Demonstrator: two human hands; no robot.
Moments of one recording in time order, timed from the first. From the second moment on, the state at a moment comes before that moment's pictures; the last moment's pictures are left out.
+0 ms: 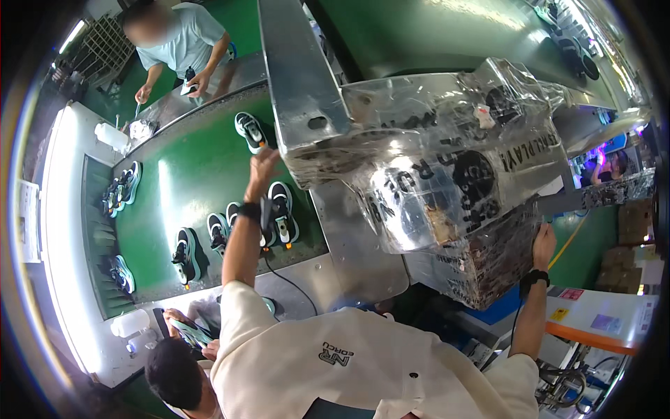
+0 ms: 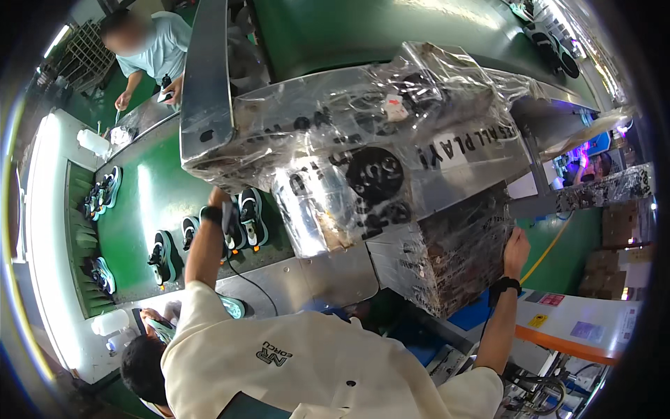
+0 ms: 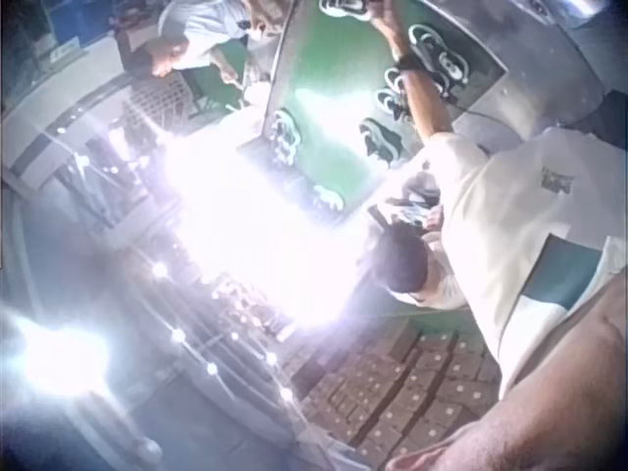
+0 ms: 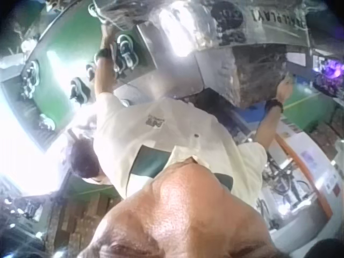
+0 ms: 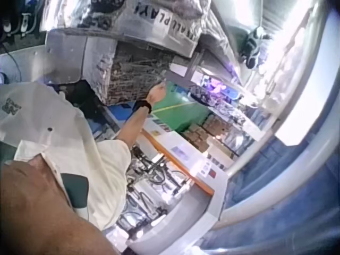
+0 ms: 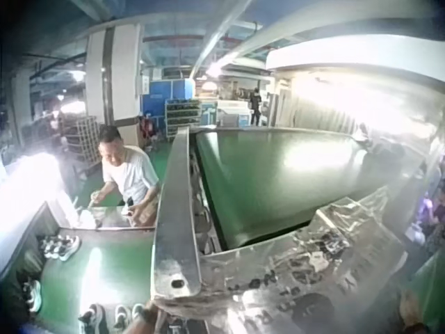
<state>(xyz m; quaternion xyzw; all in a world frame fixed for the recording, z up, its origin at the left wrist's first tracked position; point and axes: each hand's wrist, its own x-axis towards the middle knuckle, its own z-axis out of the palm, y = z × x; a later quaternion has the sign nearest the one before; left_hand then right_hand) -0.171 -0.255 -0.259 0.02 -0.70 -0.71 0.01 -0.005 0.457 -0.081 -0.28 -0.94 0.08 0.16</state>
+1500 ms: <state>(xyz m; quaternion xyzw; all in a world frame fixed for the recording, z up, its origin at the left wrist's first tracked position) -0.385 0.130 0.211 -0.52 -0.80 -0.04 0.30 0.013 0.438 -0.077 0.04 -0.78 0.42 0.46</state>
